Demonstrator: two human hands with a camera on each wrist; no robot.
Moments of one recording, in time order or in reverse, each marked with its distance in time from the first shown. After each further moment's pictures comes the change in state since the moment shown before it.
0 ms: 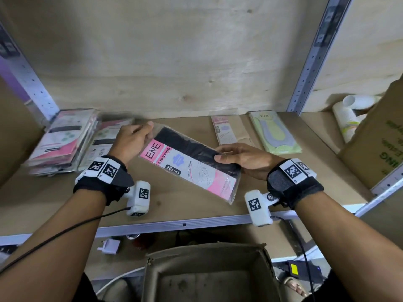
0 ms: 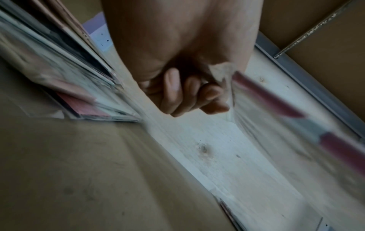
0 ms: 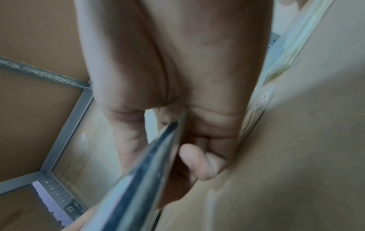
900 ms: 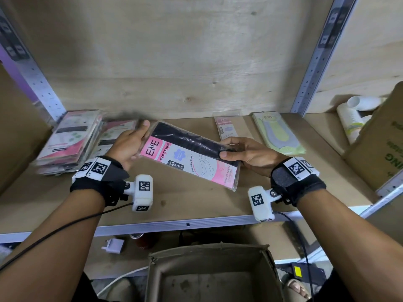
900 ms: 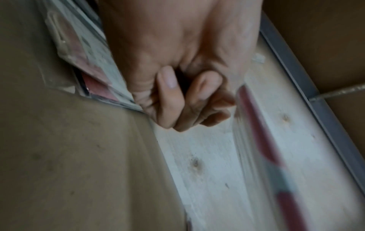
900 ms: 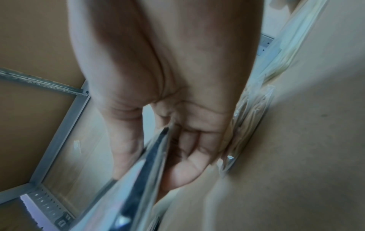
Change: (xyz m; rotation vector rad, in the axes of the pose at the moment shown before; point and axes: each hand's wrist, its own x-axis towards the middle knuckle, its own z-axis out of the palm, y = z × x) left_hand -0.014 0.008 -0.012 -0.228 -0.091 -0.233; right_hand 0.008 0.000 -0.011 0.011 0.017 -0.163
